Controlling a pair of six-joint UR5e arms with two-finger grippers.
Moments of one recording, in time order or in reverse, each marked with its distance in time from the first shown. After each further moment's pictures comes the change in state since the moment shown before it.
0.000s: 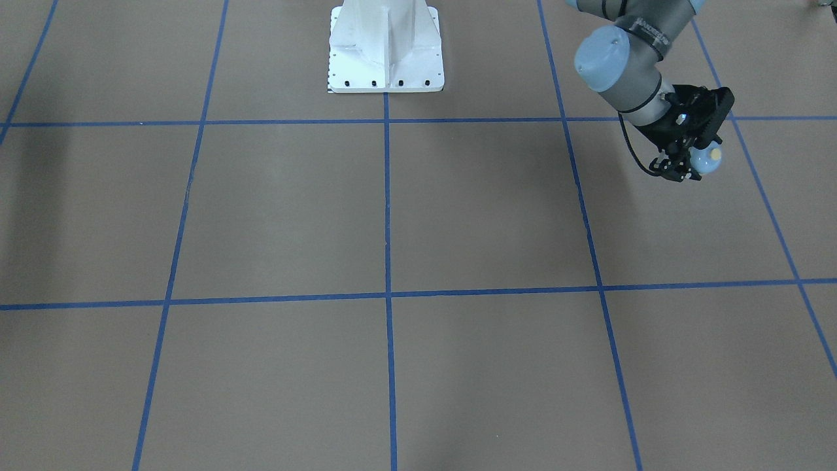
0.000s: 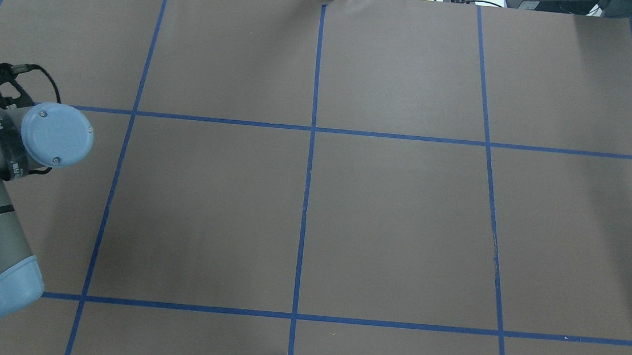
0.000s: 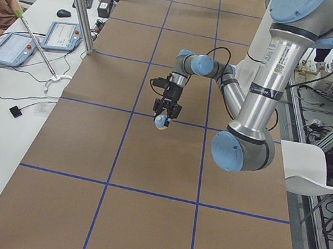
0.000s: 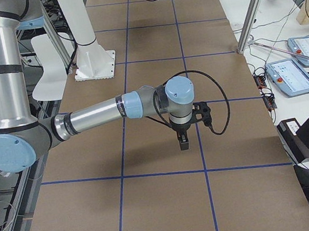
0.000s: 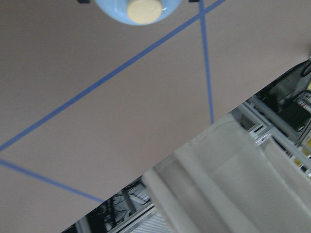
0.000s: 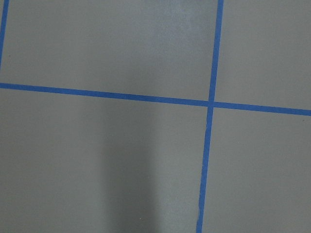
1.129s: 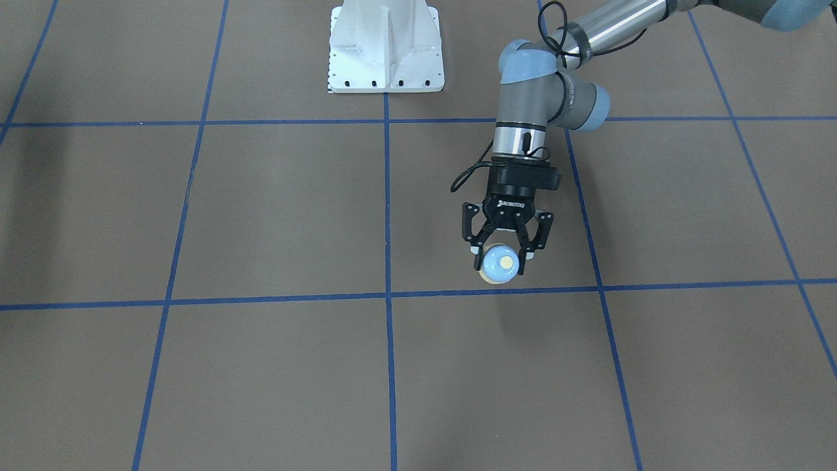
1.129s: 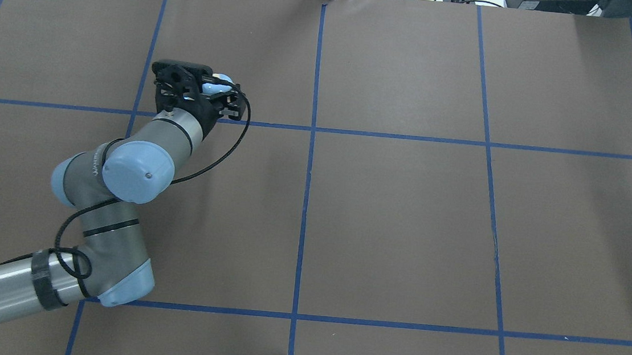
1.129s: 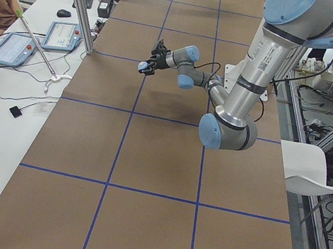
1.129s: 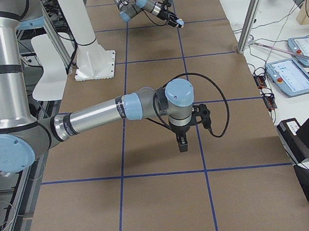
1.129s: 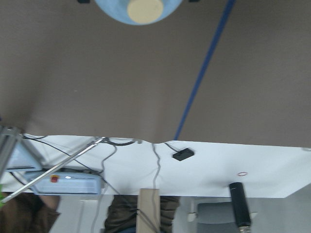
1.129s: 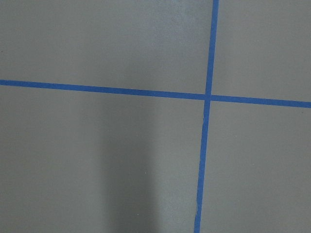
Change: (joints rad) left arm 0.128 -0.239 0.538 -1.515 0.193 0.741; right arm 0.000 0.000 -0.013 0.001 -0.002 0.000
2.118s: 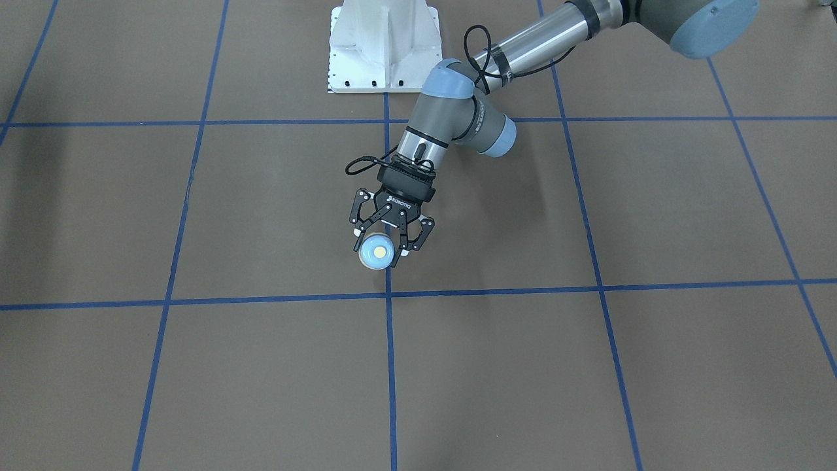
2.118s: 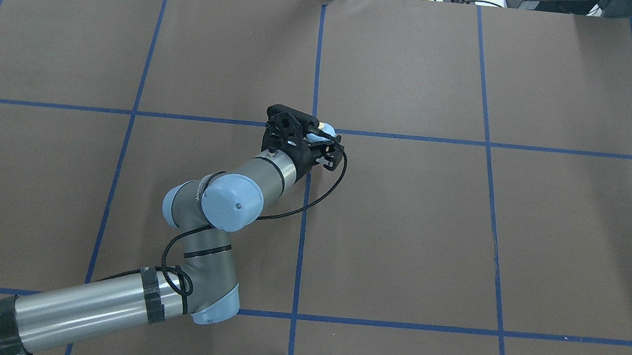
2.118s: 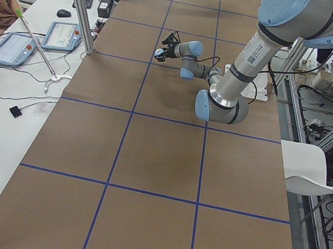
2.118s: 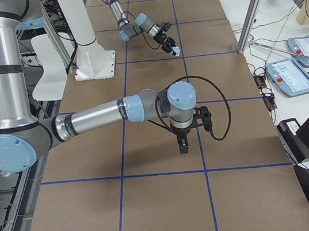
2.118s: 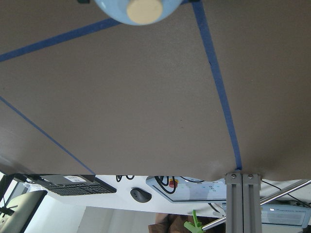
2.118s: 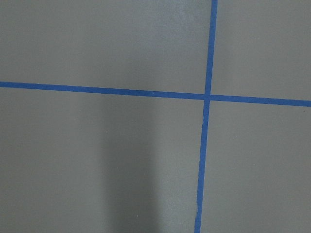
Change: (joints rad) left arm 0.102 -0.258 0.326 -0.230 -0.102 0.093; right arm 0.000 0.004 -0.022 -0.001 0.009 0.000
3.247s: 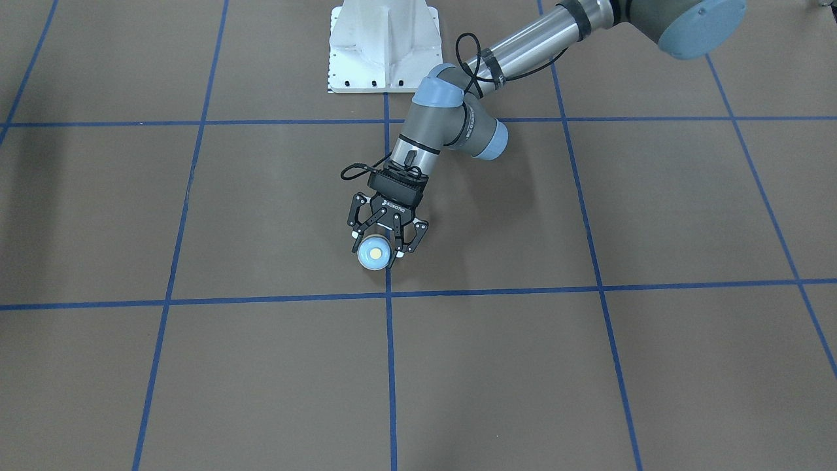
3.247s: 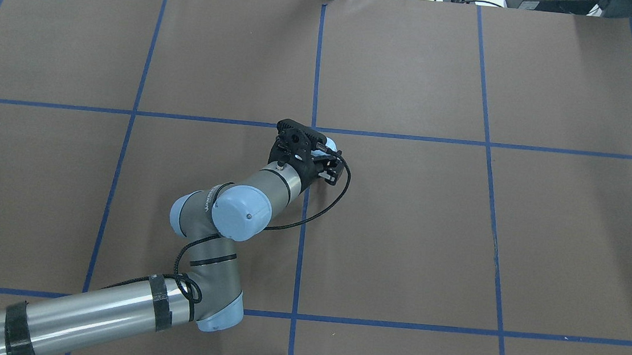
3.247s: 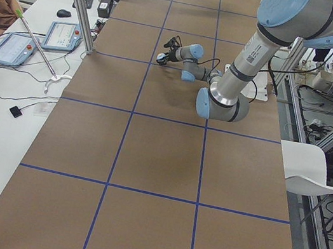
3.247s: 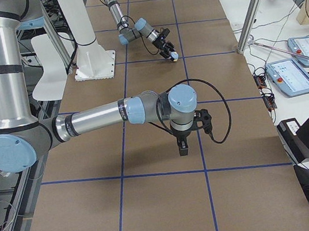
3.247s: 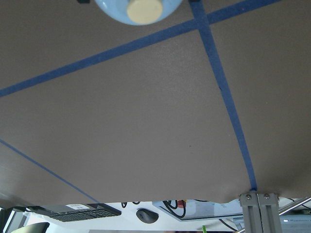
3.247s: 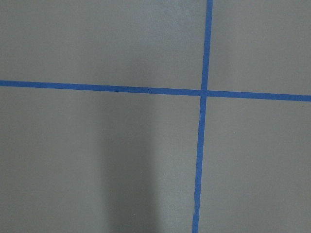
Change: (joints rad) left arm 0.024 -0.017 0.059 -0.003 -0.002 0.051; right arm 0.000 0.000 -0.013 0.000 0.000 0.000
